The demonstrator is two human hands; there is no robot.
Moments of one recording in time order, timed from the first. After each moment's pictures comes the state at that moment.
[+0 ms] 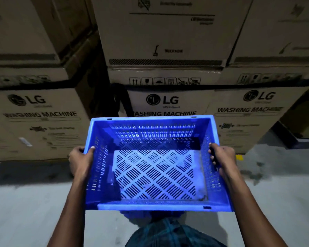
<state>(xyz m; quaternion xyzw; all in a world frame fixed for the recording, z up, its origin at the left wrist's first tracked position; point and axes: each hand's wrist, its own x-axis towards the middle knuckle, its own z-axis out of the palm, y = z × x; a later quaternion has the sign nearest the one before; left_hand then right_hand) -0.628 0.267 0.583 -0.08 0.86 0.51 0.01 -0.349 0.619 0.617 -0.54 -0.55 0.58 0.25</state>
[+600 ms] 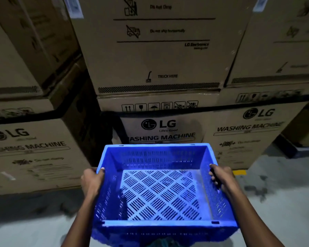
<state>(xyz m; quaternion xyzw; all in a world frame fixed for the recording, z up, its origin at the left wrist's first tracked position) -0.699 0.370 0.574 -0.04 0.90 0.43 0.08 -0.416 0.713 0.568 -0.61 -0.54 0.56 0.17</state>
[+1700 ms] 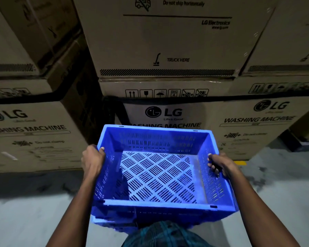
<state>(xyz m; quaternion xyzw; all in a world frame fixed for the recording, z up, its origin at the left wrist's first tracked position) -0.737 0.383 0.580 0.02 0.94 0.35 0.06 -0.453 0.741 0.559 -0.60 -0.60 0.54 0.01</state>
